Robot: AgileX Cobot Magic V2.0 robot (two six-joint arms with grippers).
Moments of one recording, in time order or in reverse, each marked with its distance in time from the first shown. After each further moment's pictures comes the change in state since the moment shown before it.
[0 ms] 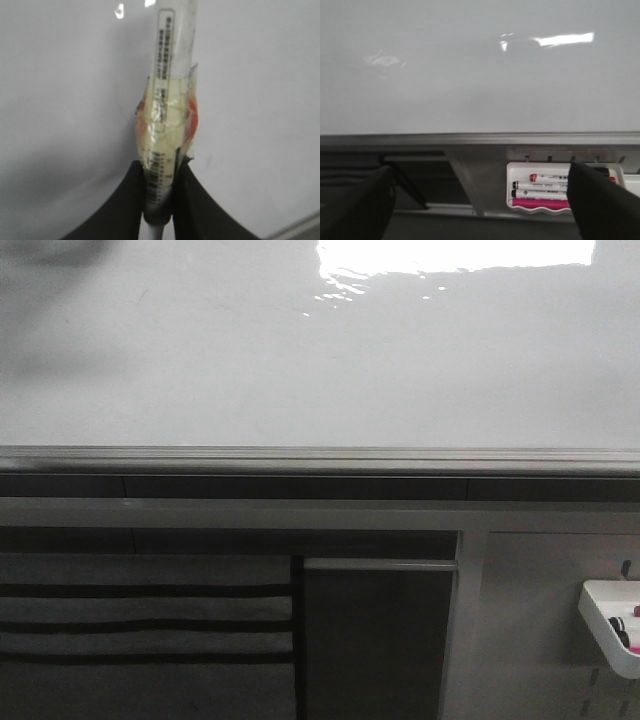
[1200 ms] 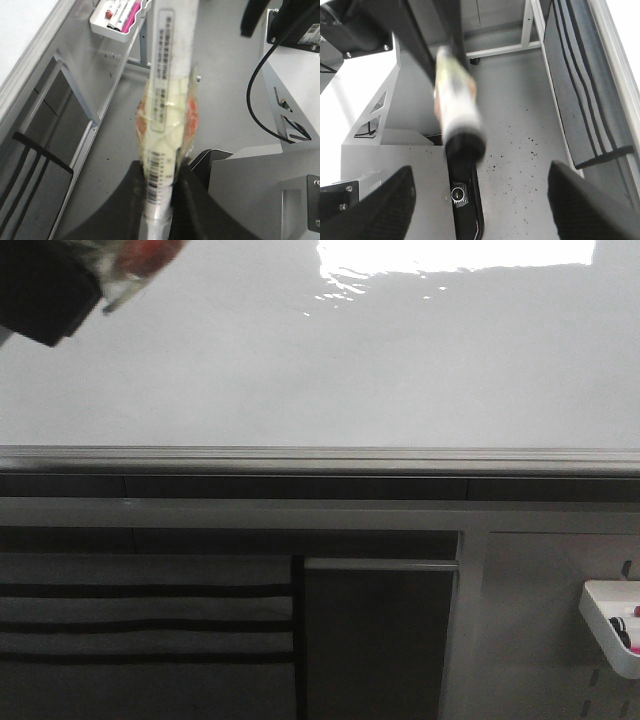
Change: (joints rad) left arm -0.287 -0.399 0.483 -0.551 0.326 0.698; right arm 0.598 0.849 -0.621 0.379 0.385 -0.826
